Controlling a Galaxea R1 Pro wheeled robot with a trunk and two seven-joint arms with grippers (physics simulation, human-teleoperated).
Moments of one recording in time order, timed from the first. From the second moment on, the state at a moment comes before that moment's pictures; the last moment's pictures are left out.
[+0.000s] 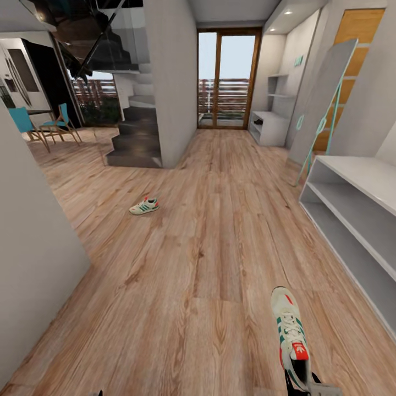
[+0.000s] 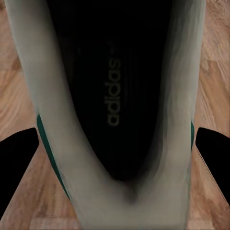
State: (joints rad) left arm -0.13 0.06 0.42 -0.43 -0.08 -0.49 -0.14; right arm -0.29 -0.11 0.00 -0.11 -0.09 -0.88 -0.02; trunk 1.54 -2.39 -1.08
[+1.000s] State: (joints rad) left arm -0.13 0.06 0.42 -0.43 -0.08 -0.49 -0.14; right arm -0.29 -0.11 0.00 -0.11 -0.09 -0.88 -0.02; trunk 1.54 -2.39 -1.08
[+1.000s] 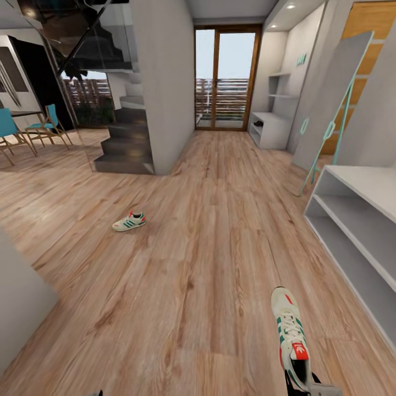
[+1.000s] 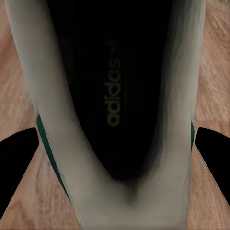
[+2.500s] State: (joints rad) left arm -0.13 0.06 0.42 -0.43 -0.08 -0.49 -0.14; right arm -0.29 -0.11 0.00 -0.11 -0.09 -0.89 -0.02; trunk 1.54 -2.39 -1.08
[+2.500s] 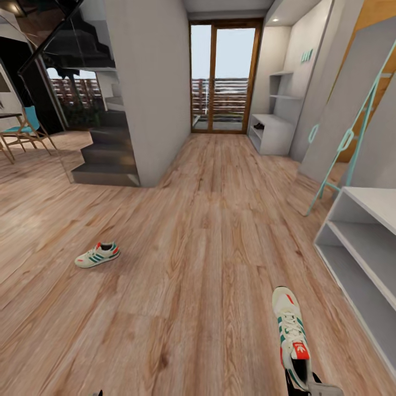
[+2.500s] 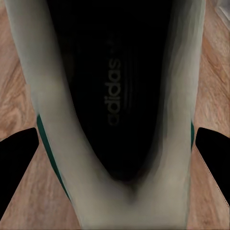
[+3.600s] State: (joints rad) left arm -0.13 0.06 0.42 -0.43 -0.08 -0.49 -0.14; right arm -0.29 -0.11 0.00 -0.11 -0.09 -0.88 -0.02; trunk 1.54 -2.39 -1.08
